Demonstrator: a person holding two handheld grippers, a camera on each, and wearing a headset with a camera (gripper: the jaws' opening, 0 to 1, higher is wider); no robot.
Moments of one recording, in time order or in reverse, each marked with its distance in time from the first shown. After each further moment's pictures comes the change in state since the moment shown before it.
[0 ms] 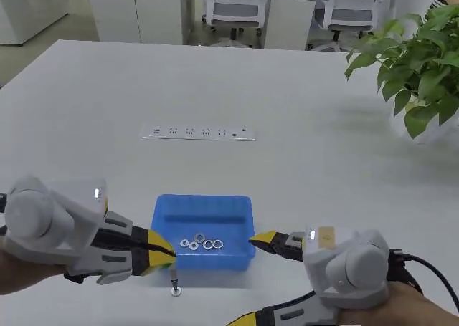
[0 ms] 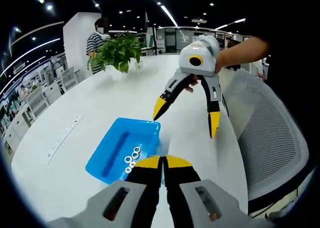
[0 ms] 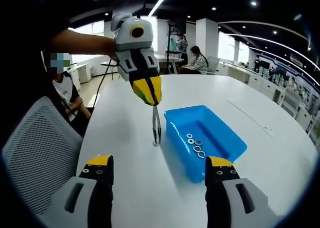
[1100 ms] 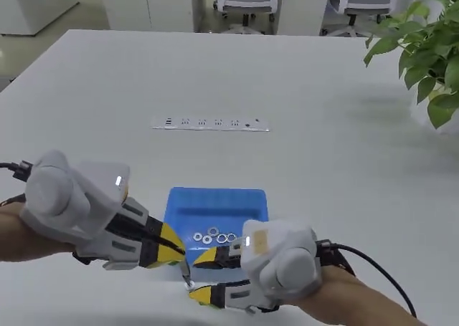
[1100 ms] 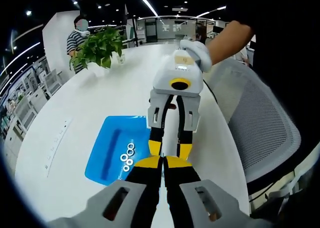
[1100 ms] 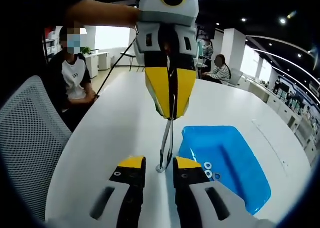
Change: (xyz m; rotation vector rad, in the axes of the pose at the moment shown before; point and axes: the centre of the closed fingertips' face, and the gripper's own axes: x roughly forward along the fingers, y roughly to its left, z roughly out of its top) left arm 0.000 -0.005 -0.002 0.100 0.095 -0.135; right arm 0.082 0.013 0.015 -0.211 0.001 0.124
